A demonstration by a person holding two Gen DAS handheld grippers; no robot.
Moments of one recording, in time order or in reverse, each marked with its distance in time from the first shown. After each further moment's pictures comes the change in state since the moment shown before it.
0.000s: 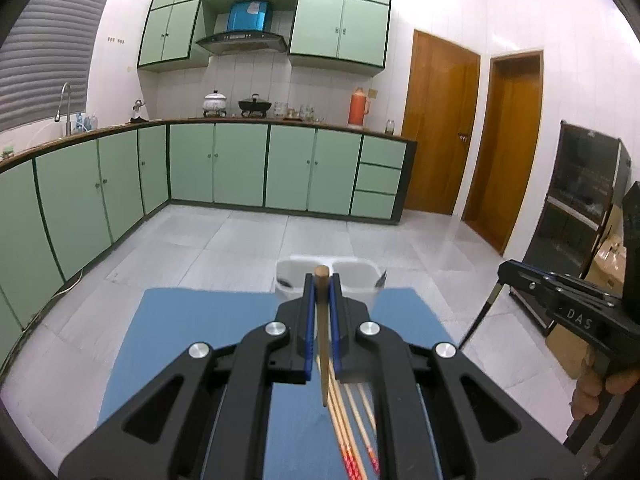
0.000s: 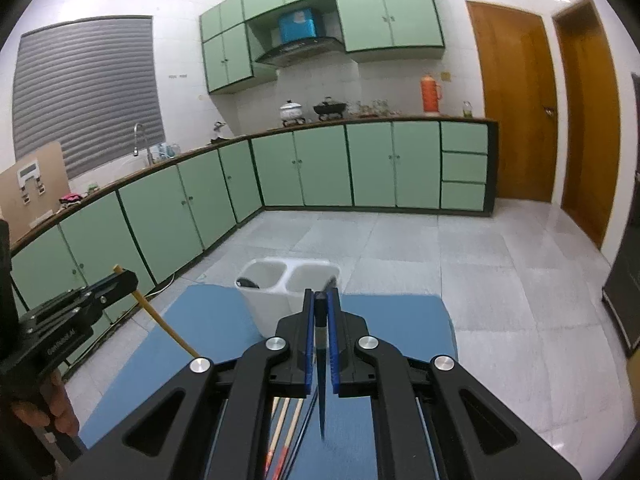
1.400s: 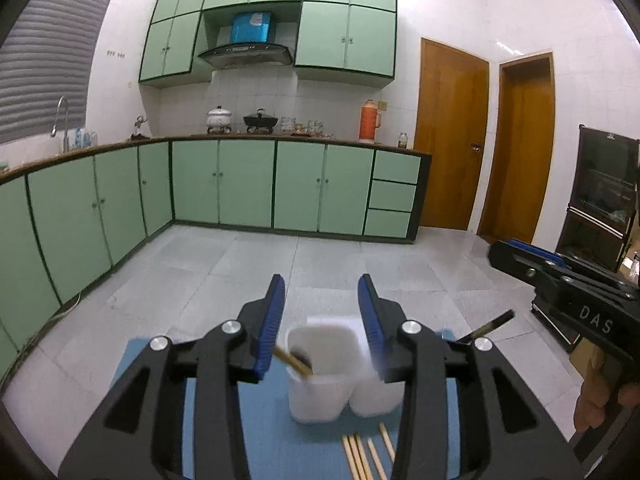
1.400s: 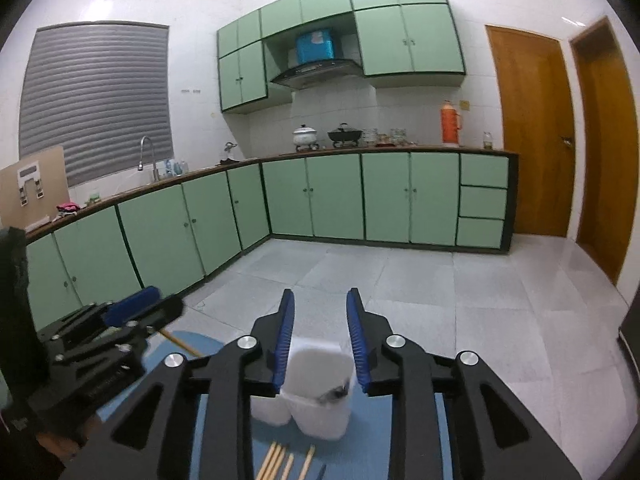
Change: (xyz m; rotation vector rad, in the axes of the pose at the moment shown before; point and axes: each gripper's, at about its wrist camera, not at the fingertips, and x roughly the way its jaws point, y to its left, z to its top) left arm 0.099 0.015 0.016 0.008 -0.061 0.045; right arm 0.096 0.010 0.033 -0.031 -0.103 0.025
